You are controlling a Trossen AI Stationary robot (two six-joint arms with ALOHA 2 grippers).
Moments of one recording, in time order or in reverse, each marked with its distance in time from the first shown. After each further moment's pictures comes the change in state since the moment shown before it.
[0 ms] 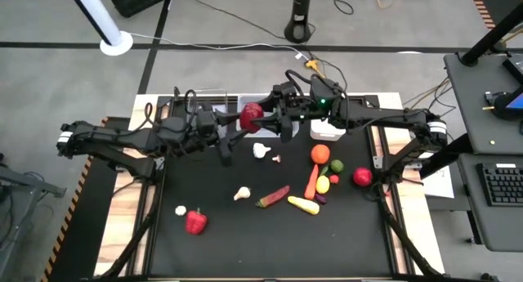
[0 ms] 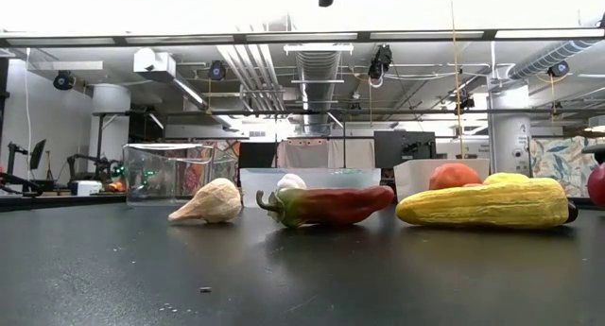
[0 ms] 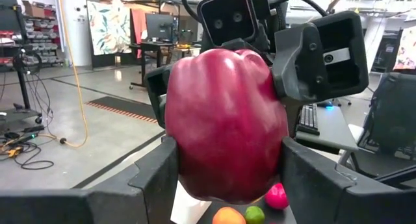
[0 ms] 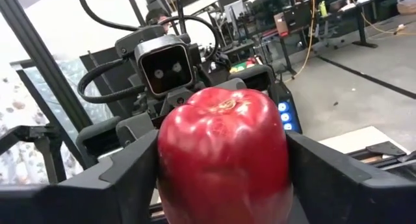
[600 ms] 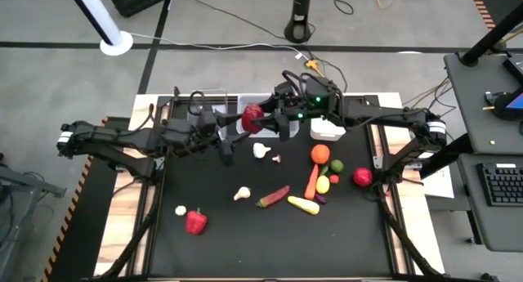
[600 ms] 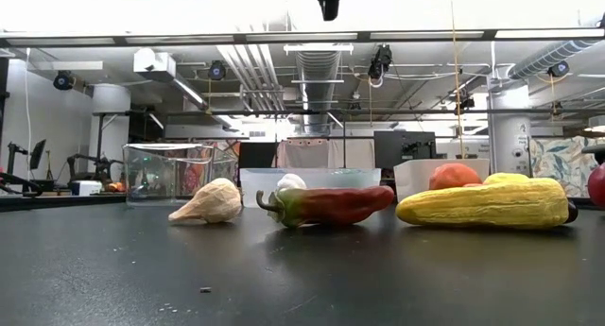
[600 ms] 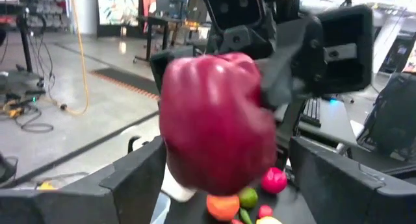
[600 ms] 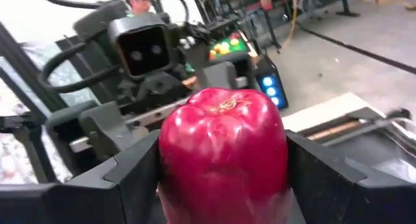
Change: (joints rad) left arm 0.000 -0.001 0.000 -0.115 -0.027 -0.160; right arm -0.036 0.000 0.010 -0.133 0.002 0.009
